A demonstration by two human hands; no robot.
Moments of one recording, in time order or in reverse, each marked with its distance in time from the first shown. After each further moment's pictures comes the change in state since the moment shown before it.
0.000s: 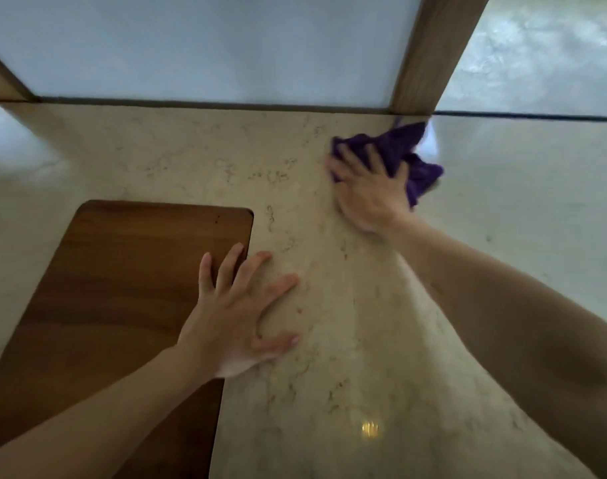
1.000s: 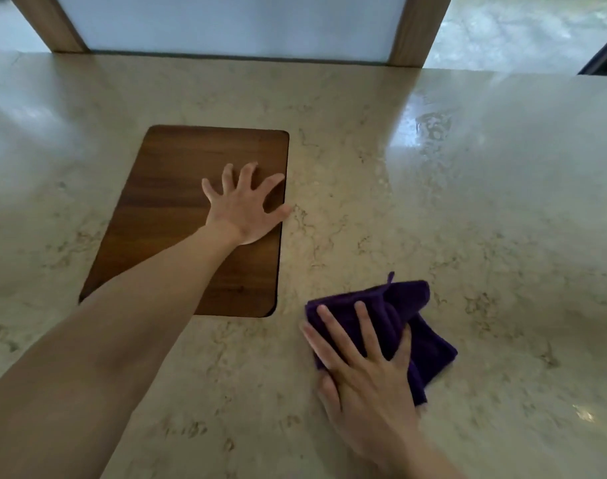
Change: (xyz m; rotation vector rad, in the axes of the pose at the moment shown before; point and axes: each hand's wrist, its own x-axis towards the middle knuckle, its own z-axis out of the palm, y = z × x) left_hand -0.048 -0.030 -0.003 -0.057 0.010 -0.235; right_hand -0.432 -0.154 0.088 -0.060 -0.001 -0.088
